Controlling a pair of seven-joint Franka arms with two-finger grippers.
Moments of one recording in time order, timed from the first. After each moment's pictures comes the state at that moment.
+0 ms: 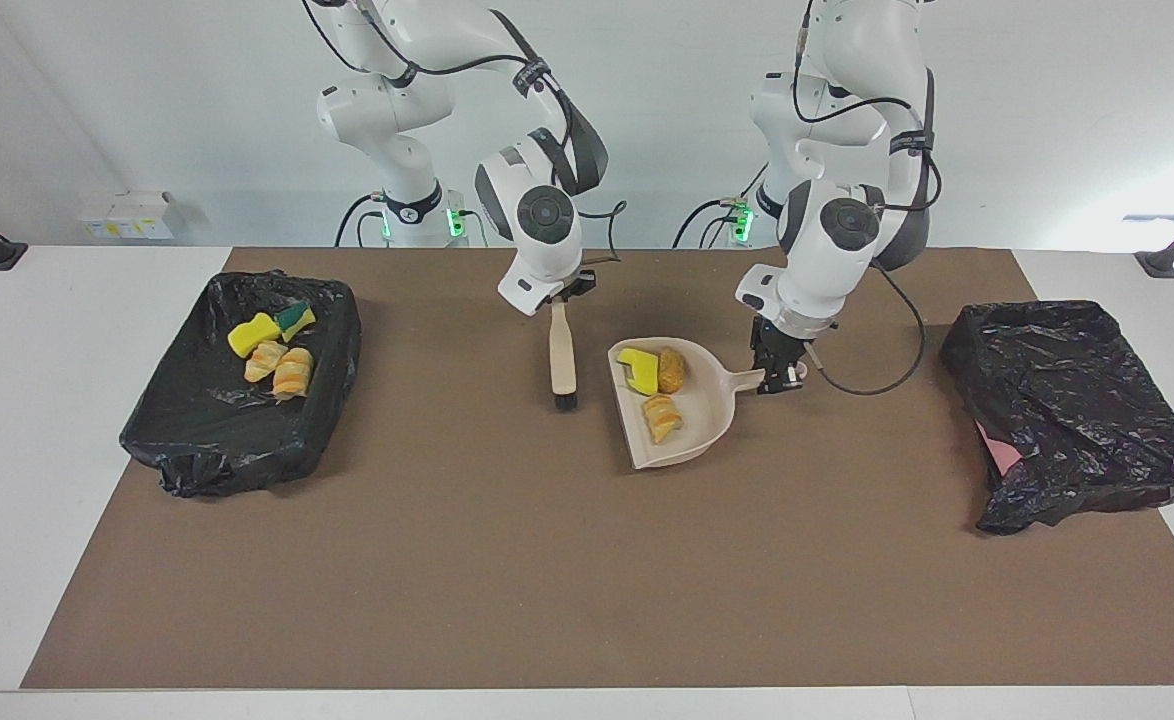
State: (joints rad) left arm -0.36 0.10 0.06 -2.14 -0.09 2.25 1.23; right arm 0.44 0.13 0.18 -2.12 0.23 1.90 0.45
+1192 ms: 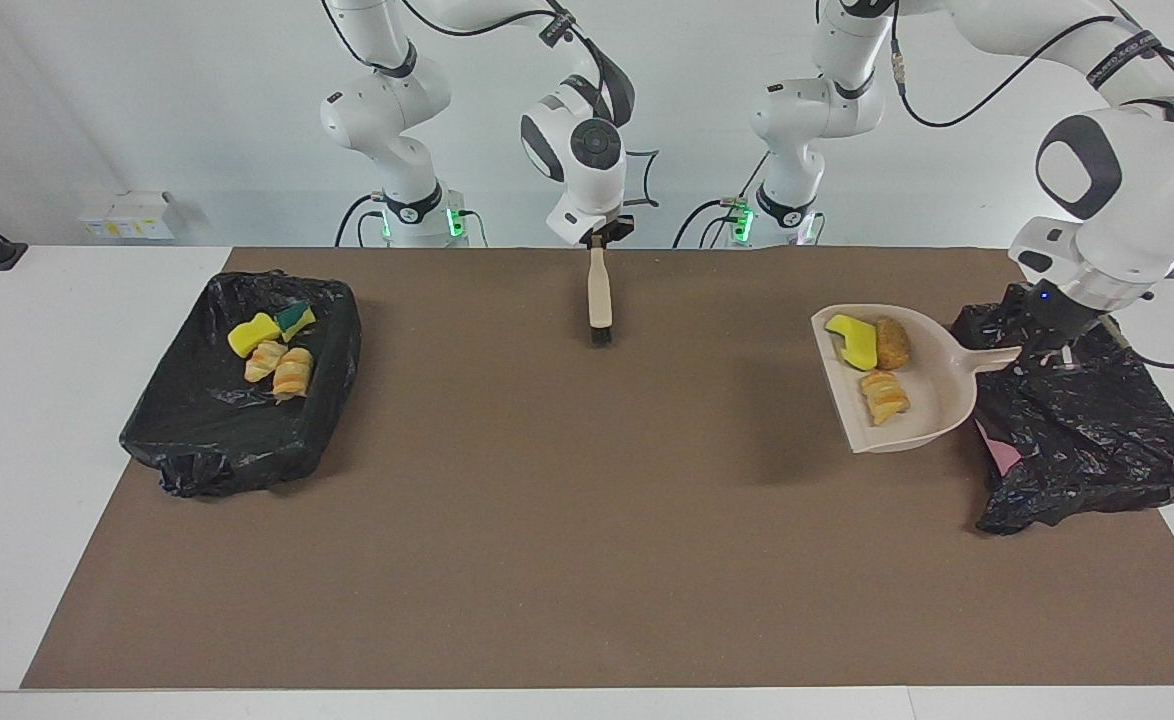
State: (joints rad) left arm 0.11 0.16 0.08 -1.67 0.02 1.79 1.79; right arm 0.71 -0.04 0.19 -2.36 0.39 2.07 0.65
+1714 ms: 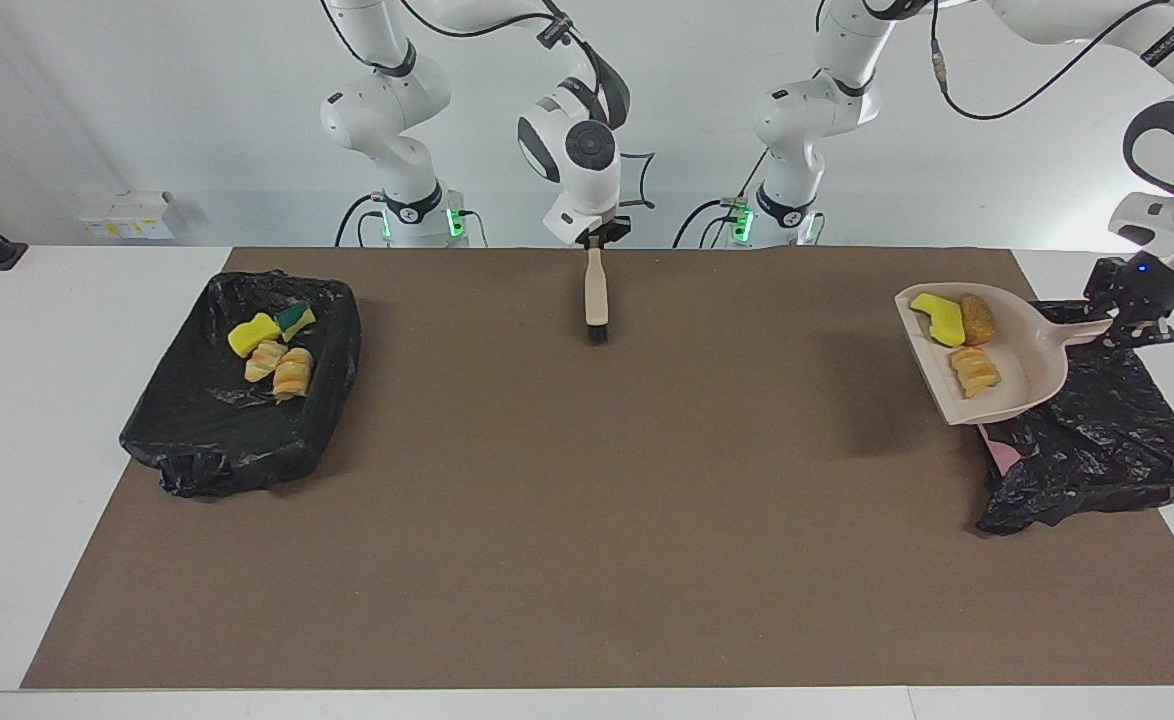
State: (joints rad) left arm 0.32 0.16 0.08 -1.66 0.09 1.81 1.94; right arm 0.71 -0.04 0.18 -2.38 0.39 2.08 0.65
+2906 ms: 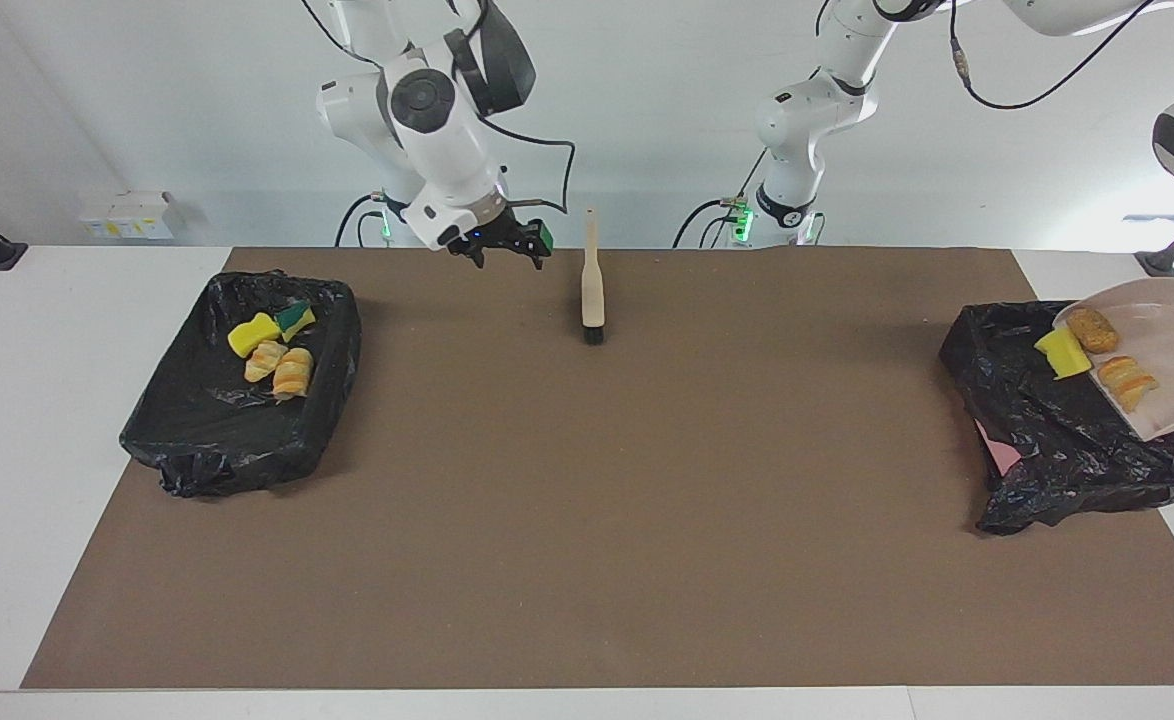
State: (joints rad) left arm 0.36 0.16 0.06 -1.66 0.87 2.05 1.55; right arm 0.18 -0.15 0.16 -2.02 0.27 1.71 0.46
